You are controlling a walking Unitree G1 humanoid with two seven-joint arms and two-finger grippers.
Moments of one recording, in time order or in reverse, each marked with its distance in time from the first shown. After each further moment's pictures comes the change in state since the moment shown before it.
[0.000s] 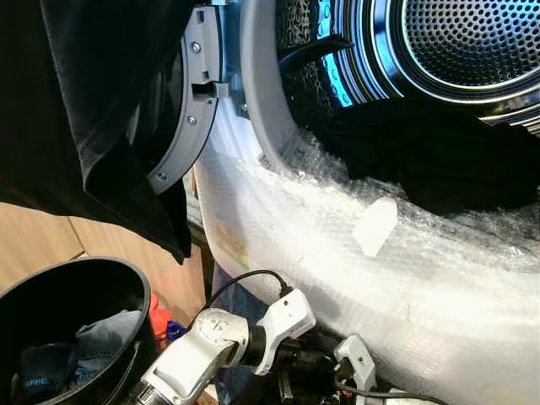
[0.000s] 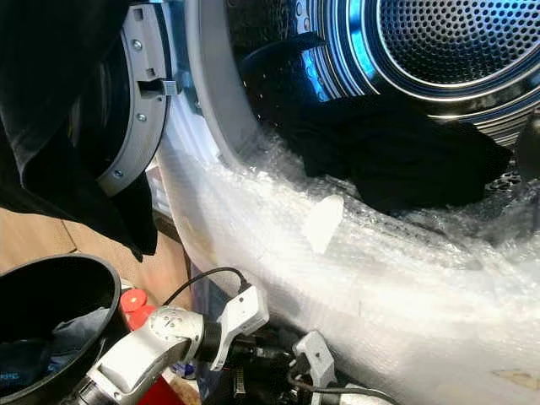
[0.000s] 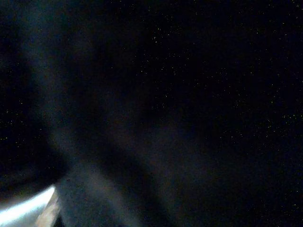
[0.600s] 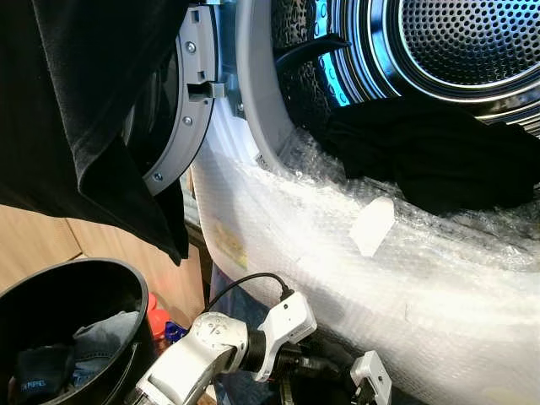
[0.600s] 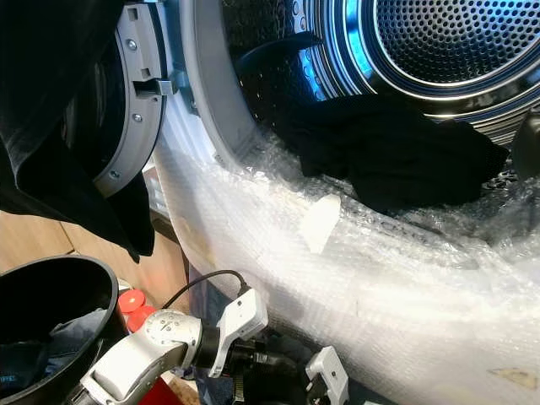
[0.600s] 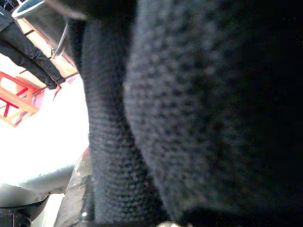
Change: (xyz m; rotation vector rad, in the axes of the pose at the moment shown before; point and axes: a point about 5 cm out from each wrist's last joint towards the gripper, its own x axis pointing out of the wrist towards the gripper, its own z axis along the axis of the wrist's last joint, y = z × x) left arm -0.003 -0.009 0.003 -0.013 -0.039 -0.031; right arm -0.021 0.010 -0.009 0.006 -0.020 0.118
